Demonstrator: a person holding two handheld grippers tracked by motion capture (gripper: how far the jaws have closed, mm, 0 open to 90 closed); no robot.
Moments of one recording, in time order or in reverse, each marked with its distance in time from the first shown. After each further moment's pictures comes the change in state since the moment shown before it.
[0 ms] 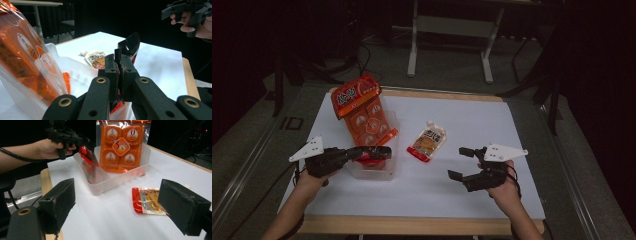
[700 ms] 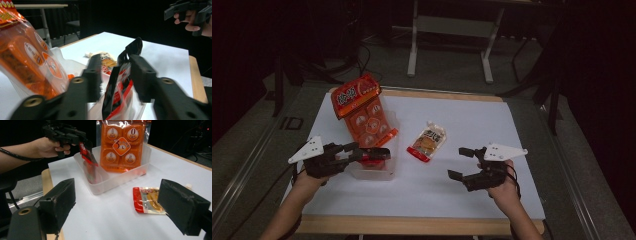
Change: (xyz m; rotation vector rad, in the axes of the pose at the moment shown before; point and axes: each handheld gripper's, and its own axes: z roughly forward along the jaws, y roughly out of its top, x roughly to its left) left arm -0.010 0.015 -0.001 0.025 0.043 0.030; right arm -0.002 -0.001 0.001 -0.001 0.006 0.012
